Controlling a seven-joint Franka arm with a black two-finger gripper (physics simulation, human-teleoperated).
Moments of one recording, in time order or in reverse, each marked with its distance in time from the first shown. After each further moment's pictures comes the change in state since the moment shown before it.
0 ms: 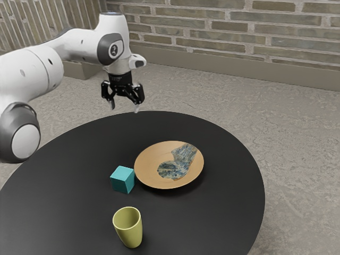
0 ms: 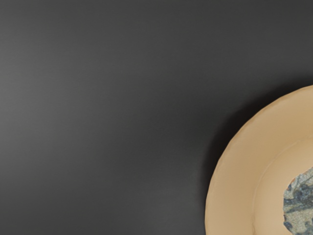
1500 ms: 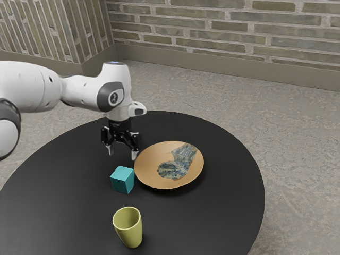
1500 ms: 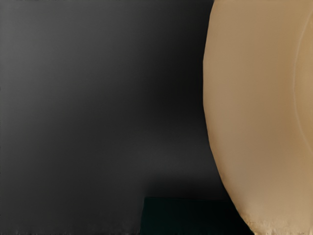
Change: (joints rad) arm -0.012 -0.158 -0.047 -0.558 0.003 0.267 0.045
